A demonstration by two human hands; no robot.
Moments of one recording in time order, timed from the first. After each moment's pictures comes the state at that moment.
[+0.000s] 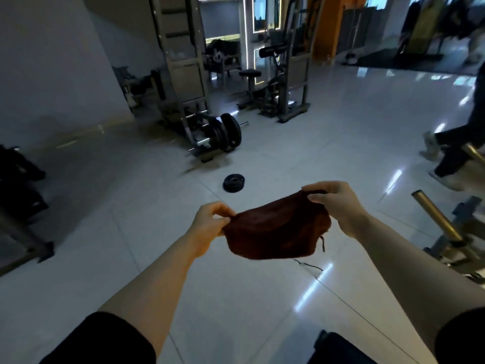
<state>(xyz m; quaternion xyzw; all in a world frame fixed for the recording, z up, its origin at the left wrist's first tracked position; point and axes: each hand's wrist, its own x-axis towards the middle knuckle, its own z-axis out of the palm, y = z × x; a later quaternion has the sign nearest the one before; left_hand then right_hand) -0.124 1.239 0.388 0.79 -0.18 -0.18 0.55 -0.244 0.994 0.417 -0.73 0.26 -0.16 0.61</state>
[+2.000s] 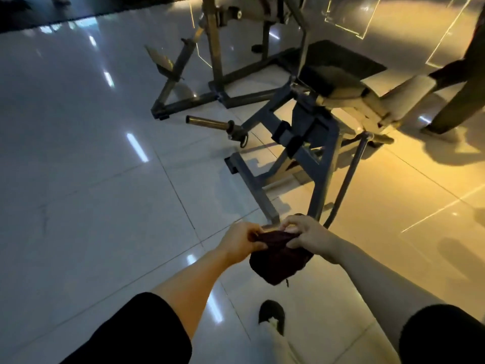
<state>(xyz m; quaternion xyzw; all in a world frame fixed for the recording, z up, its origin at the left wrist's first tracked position) 0.058 0.232 0.231 0.43 -0.77 -0.47 0.04 -0.133 0.294 0.262 -0.48 0.68 -0.20 0.52</state>
